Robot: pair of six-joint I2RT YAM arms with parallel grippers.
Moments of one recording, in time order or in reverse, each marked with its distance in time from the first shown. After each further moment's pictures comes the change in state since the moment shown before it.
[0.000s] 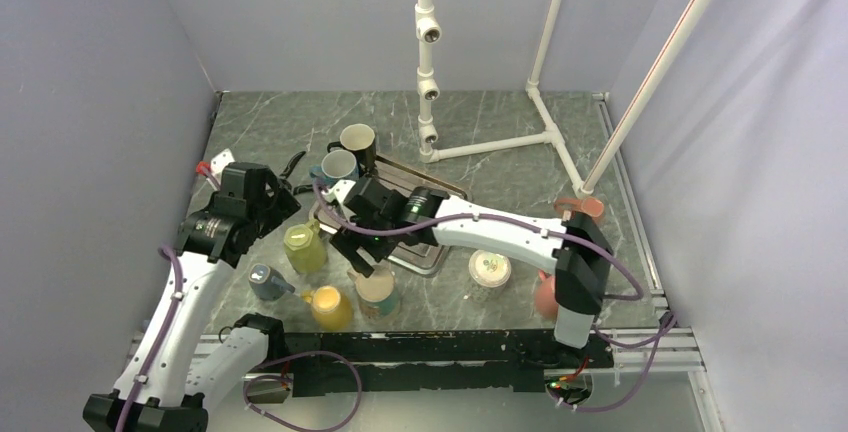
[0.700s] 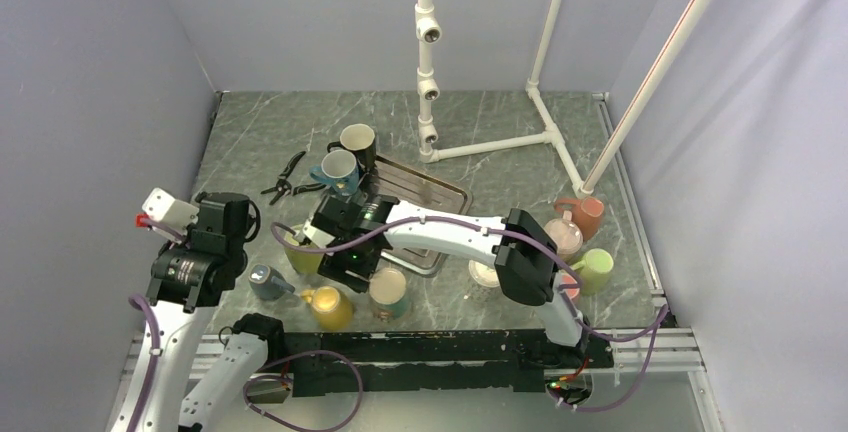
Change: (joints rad) left arm 0.000 -0.188 0.018 -0.236 -0.452 -0.326; right arm 0.055 0.325 0.303 -0.258 -0.115 -0.263
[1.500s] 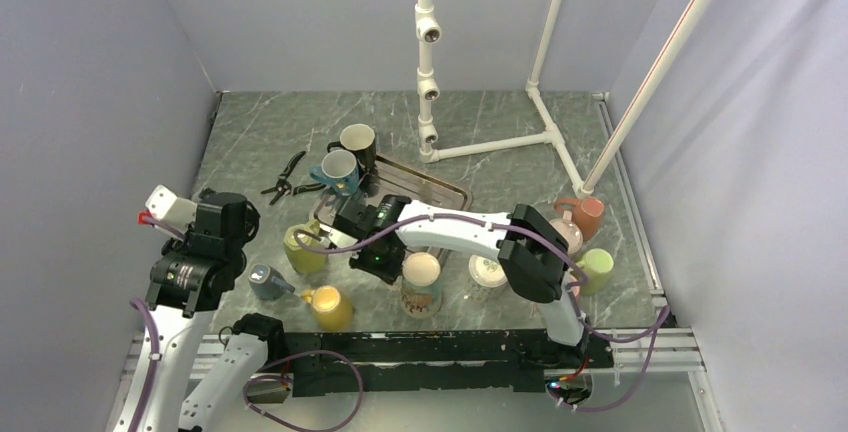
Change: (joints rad) left arm 0.000 -0.025 -0.010 0.049 0.036 0.028; right arm -0.047 -0.047 -0.168 -0.045 0.034 -0.074
